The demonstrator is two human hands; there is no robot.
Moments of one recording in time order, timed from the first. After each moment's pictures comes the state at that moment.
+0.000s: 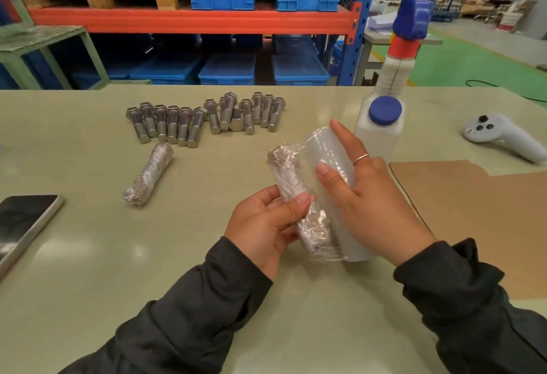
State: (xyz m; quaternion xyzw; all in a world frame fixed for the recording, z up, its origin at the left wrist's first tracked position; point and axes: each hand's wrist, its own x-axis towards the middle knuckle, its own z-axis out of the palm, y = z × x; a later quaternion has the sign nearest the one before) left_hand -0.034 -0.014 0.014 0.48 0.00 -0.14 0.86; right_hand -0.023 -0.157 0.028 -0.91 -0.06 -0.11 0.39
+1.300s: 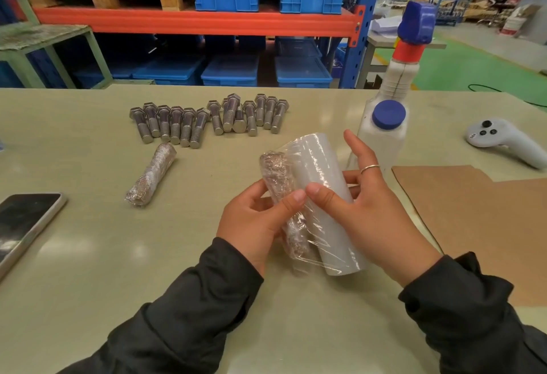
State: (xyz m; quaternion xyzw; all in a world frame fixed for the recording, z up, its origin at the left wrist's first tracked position) left_hand -0.031 -0.006 0.012 0.55 0.01 -0.06 0.84; right_hand -0.032 -0.149 0.029 -0.83 -0.04 -0.08 0.56
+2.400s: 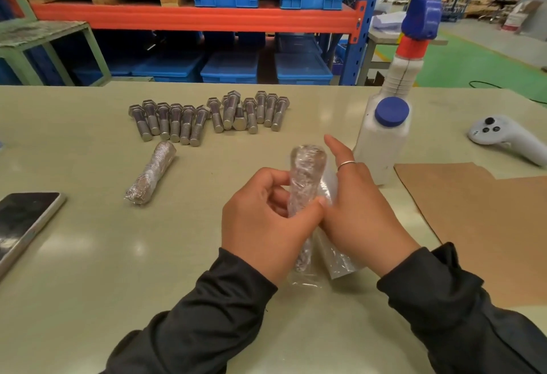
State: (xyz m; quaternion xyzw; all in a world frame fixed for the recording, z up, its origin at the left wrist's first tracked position) left_hand -0.044 -0.010 0.024 0.76 -0.04 0.14 0.63; right_hand -0.019 -0.143 0.018 -0.92 -0.04 -0.08 0.38
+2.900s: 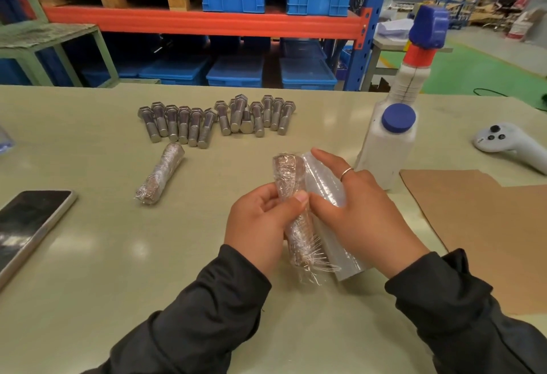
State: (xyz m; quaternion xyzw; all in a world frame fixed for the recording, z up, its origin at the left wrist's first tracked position) left_hand -0.040 -0.003 0.023 0.61 0.01 -0.02 0.79; right_hand -0.018 -0.141 0.023 -0.94 -0.06 -0.06 0.34
